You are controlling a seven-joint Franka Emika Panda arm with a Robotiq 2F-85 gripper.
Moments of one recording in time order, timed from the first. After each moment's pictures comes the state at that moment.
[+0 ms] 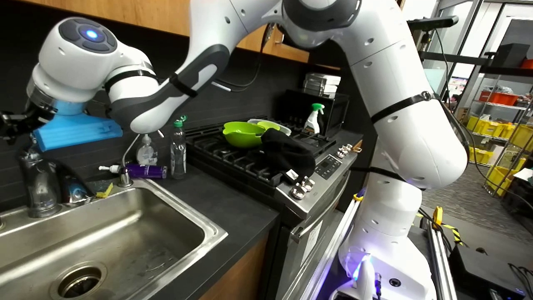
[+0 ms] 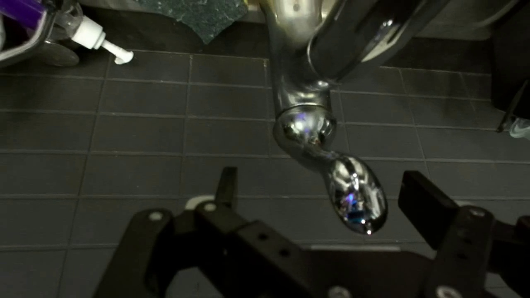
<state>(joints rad) 0.23 0.61 0.24 -1.61 -1.25 2.81 1.40</state>
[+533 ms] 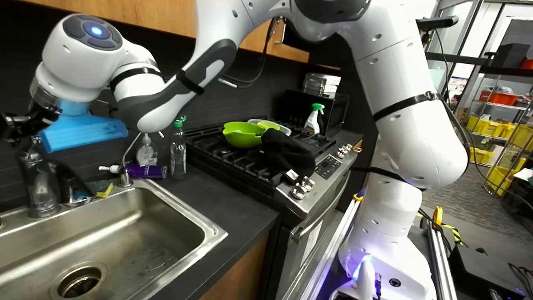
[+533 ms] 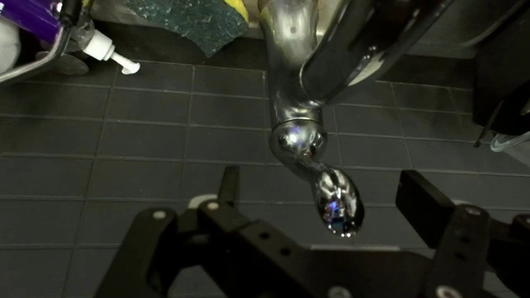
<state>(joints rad) 0.23 0.55 0.25 -1.69 -1.25 2.81 1.40</state>
